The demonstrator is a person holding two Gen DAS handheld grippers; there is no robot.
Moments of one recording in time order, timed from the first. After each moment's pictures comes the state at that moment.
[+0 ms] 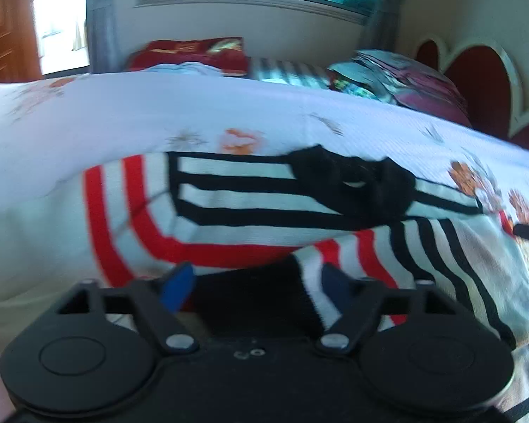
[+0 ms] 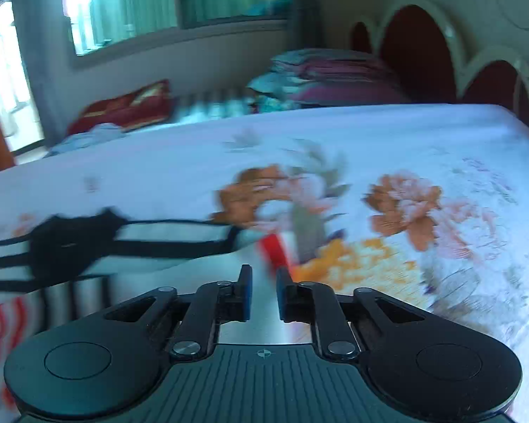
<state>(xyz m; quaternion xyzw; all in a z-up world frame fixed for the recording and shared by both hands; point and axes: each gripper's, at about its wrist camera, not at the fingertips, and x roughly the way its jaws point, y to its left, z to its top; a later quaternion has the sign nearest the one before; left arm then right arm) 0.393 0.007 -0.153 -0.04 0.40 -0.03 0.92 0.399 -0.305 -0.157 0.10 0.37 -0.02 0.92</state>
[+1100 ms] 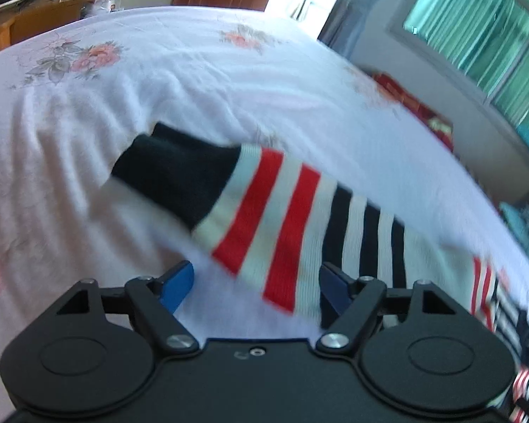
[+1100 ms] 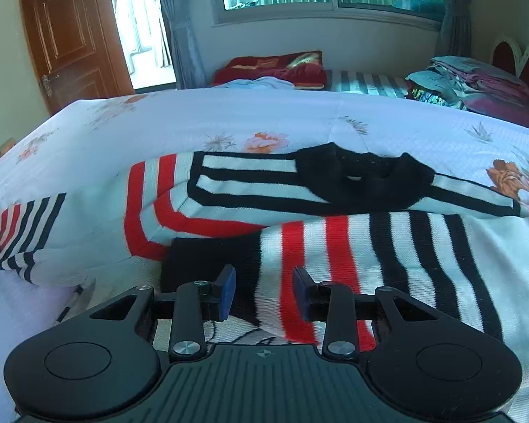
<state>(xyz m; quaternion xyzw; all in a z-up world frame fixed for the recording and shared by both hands) 0.291 0.330 -0.155 -0.28 0.36 0.24 0.86 0.360 -0.067 -0.151 0.04 0.39 0.17 0.90</state>
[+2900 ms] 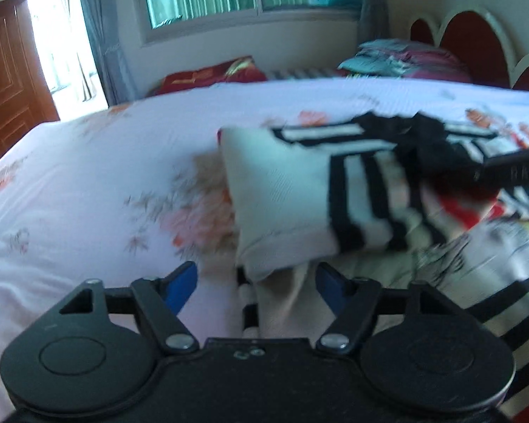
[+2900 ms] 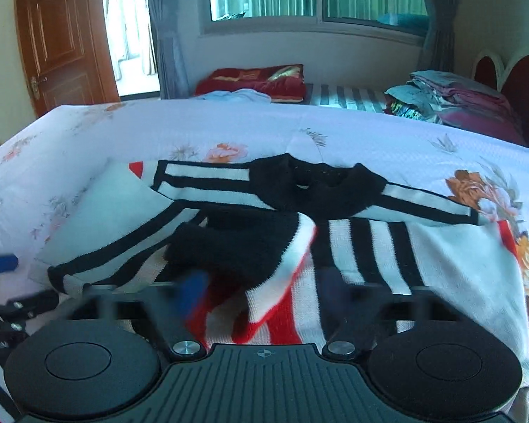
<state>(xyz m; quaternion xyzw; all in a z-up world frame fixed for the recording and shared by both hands) 0.307 0.112 -0.145 0.09 0.37 -0.02 0.93 0.351 -0.103 -0.143 0.03 0.37 0.14 0.92</state>
